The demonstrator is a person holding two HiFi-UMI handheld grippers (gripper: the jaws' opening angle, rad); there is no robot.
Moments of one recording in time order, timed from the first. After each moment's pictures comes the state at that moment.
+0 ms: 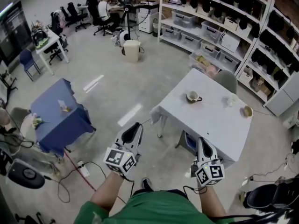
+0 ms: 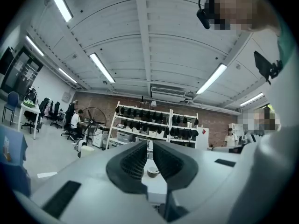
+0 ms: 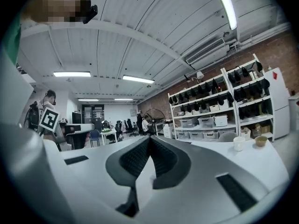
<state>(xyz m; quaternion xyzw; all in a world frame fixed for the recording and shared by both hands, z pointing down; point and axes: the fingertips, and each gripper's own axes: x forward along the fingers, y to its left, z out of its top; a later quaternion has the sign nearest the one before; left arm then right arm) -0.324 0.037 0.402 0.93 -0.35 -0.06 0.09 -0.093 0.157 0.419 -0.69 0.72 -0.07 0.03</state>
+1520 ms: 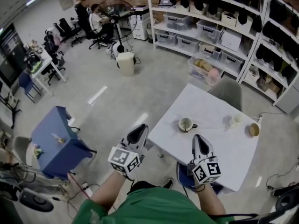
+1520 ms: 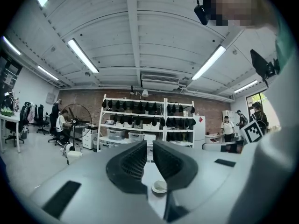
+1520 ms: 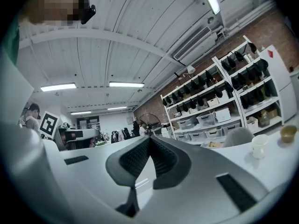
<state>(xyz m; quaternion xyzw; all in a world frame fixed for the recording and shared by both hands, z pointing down) -0.046 -0.218 0.401 0.95 -0.30 0.00 0.05 0.141 -0.114 0.436 -0.69 0.71 -0.10 0.10</state>
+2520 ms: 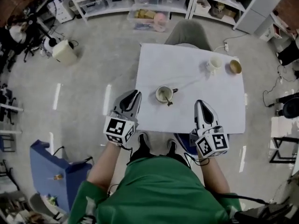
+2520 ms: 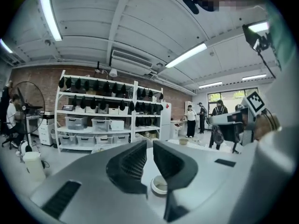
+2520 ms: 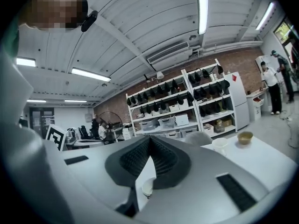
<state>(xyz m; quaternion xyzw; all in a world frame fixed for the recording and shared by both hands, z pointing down) 0.103 -0.386 0.528 0.99 -0.05 0.09 0.04 0.211 -0.190 0.491 -0.85 0.51 -0.11 0.07</state>
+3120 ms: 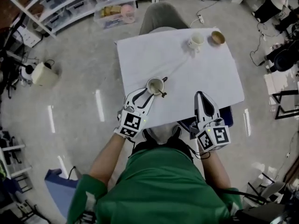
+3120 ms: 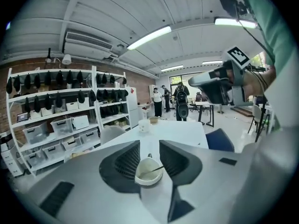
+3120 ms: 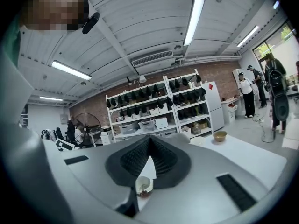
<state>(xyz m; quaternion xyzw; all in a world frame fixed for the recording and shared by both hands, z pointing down) 0.176 -0.328 0.613 0.97 0.17 0.18 -0.08 0.220 -0.170 0.498 -0.91 0.38 -0.11 0.08</state>
